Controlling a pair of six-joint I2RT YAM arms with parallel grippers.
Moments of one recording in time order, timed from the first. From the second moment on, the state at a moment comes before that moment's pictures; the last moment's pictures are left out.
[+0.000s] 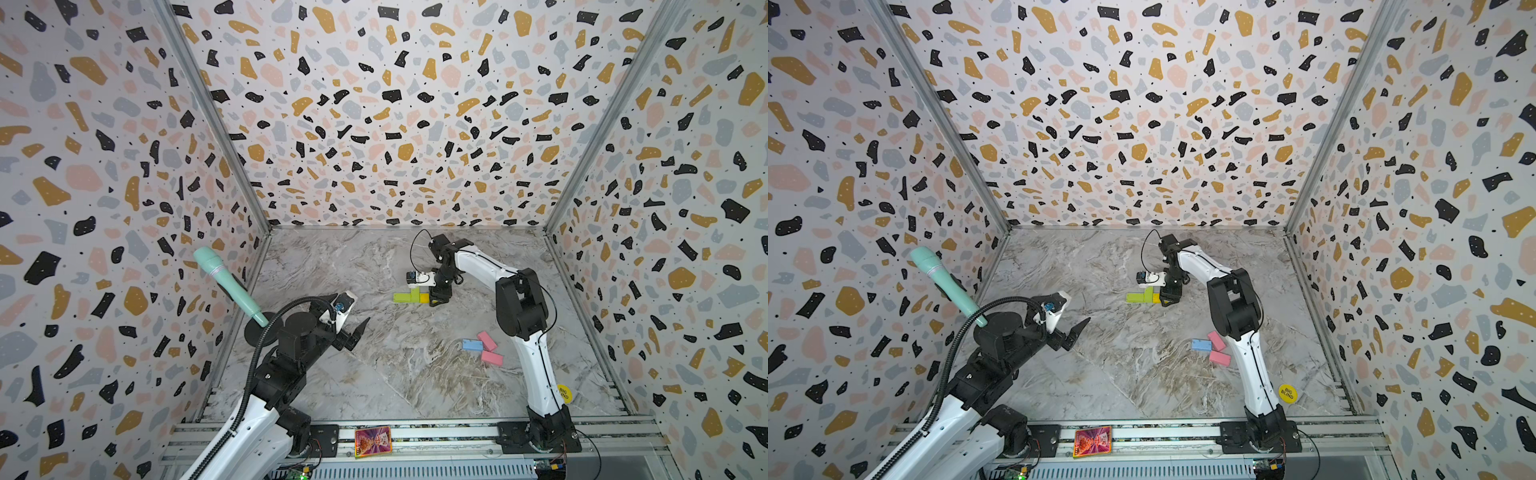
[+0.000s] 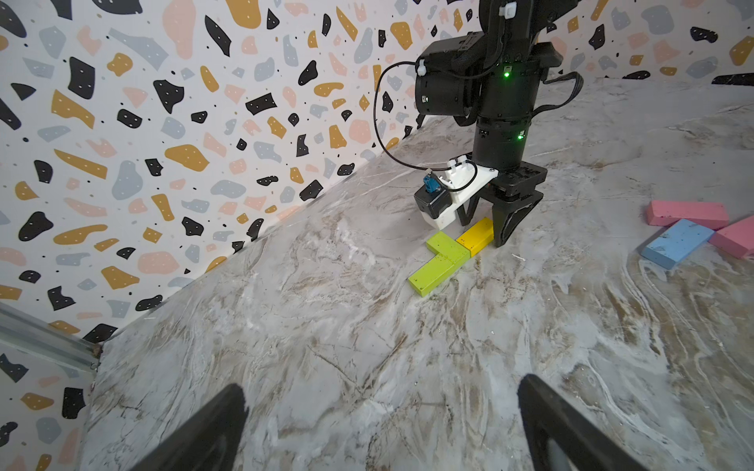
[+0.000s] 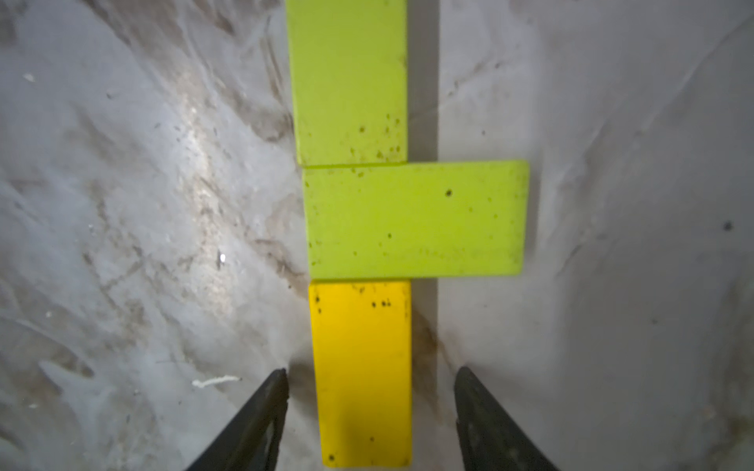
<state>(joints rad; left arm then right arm) -0.44 0.61 0.50 -0.19 0.09 0.31 0.46 2.32 1.92 -1.05 -0.26 -1.05</state>
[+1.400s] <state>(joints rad) -0.44 0.62 0.50 -0.16 -0.08 0.23 0.40 1.56 1.11 -0.76 -0.08 -0.16</state>
